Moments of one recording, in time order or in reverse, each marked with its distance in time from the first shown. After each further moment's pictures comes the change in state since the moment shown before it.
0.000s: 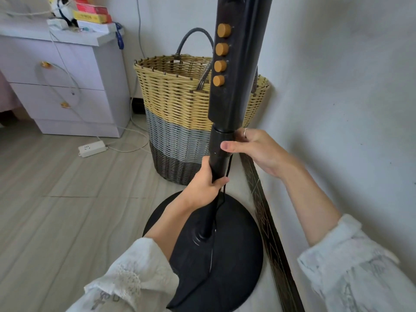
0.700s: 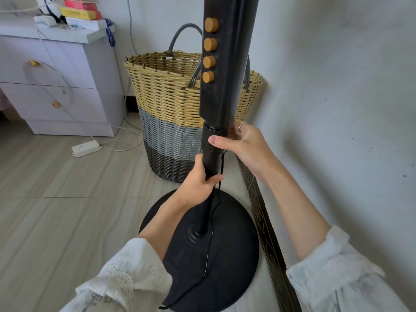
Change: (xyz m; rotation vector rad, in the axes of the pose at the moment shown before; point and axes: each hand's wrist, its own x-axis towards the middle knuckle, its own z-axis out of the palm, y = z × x) left_hand 0.001 -0.002 0.004 -0.019 0.031 0.024; right_hand -0.006 0.000 0.015 0.083 0.194 -0.085
